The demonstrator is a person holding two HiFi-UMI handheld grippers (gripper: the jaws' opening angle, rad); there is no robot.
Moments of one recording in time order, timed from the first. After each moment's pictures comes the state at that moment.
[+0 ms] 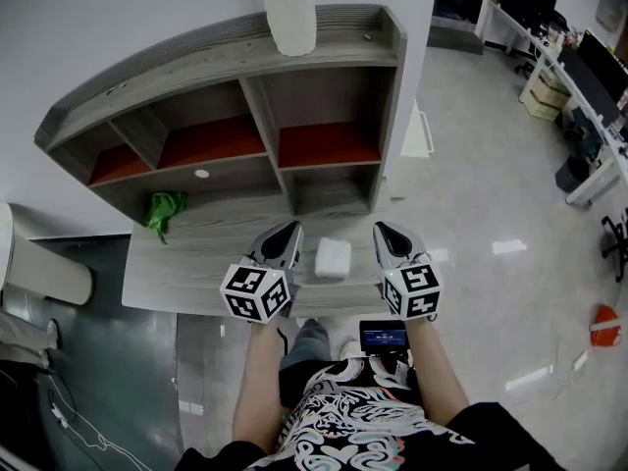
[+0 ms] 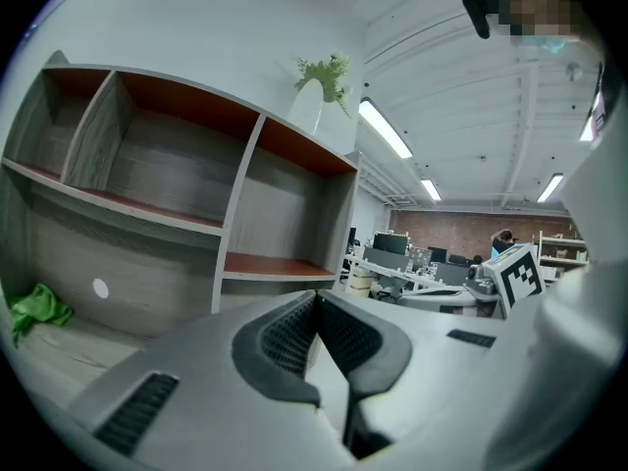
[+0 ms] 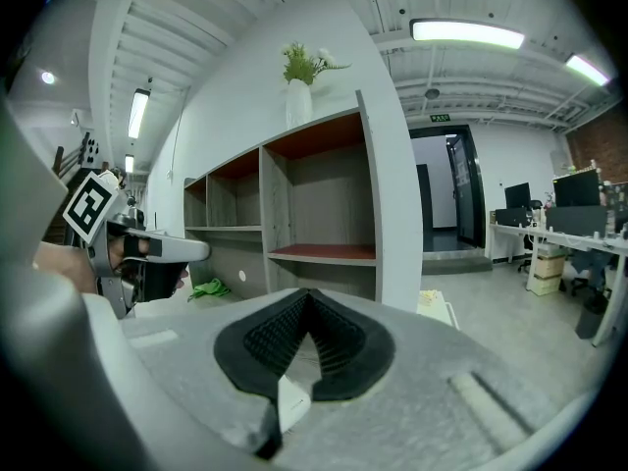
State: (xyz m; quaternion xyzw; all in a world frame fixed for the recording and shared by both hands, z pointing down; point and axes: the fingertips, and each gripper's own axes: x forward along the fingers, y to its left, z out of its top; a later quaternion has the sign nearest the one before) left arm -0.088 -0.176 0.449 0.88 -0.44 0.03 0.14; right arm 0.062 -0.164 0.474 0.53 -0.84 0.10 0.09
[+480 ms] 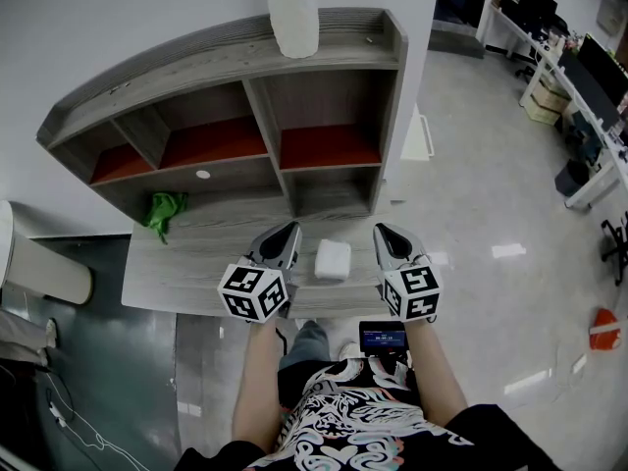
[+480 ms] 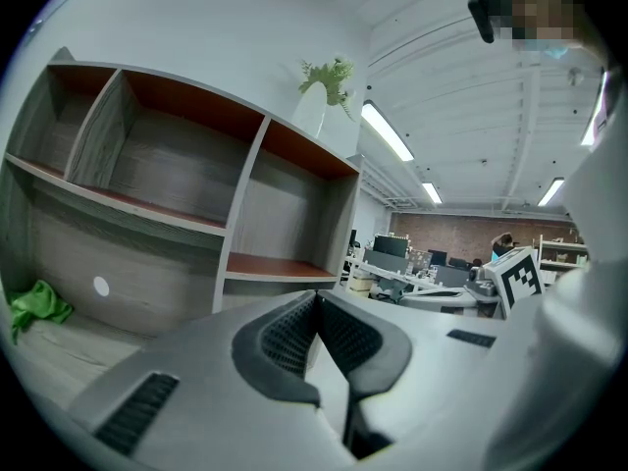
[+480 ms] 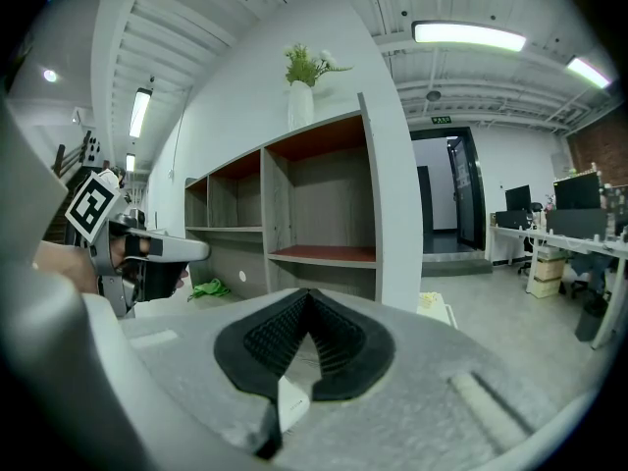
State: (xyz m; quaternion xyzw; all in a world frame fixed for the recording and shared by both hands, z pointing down) left arm -0.093 -0.176 0.448 0.88 -0.45 0.02 0.15; right arm 0.062 -0.163 0.472 0.53 -0.84 0.09 0.09
